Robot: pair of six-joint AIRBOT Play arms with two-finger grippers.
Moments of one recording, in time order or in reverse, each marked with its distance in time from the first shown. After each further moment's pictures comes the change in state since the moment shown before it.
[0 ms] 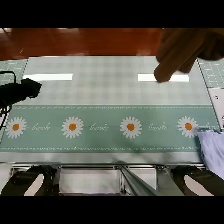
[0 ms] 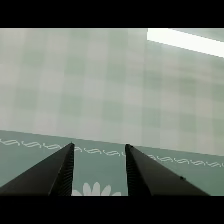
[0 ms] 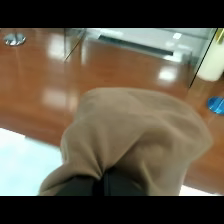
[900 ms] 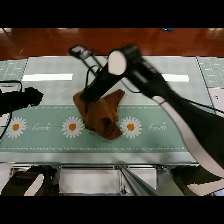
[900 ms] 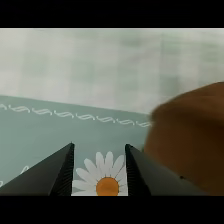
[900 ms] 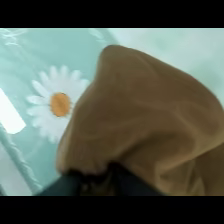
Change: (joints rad) left arm 0.000 0.006 -0.040 0.018 -0.104 0.003; right arm 0.674 -0.684 -0.034 0.212 0.054 0.078
